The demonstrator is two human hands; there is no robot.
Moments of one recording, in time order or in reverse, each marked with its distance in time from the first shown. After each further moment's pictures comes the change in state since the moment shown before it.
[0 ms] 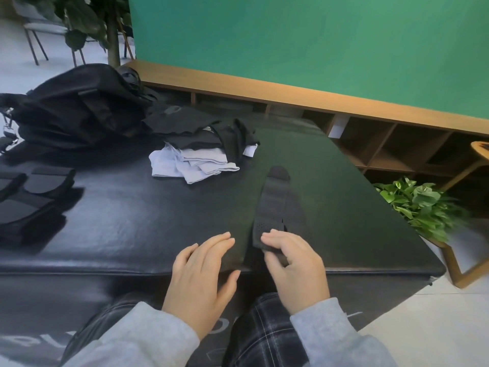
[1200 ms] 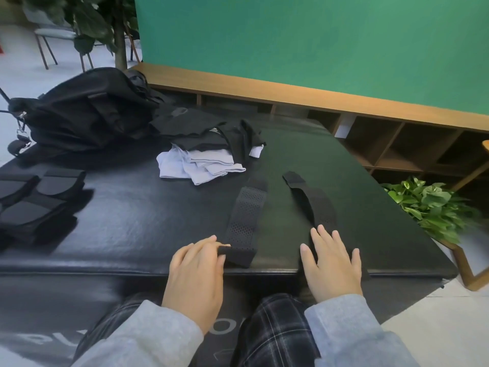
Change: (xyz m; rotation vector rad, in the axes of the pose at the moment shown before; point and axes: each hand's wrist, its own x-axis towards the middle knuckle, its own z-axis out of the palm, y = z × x) left_hand 0.005 0.006 -0.019 -0.009 -0.118 -0.302; right_hand 0.007 0.028 -0.026 -0.498 -0.499 0.587
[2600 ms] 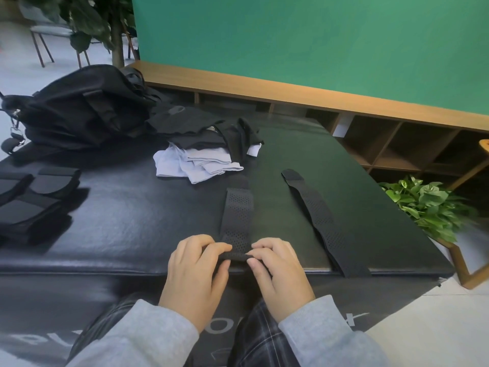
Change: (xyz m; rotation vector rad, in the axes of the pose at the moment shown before) left_hand 0.003 -0.018 0.016 -0.003 0.264 0.289; right_hand -0.022 -0.040 0.036 0.450 0.240 -0.627
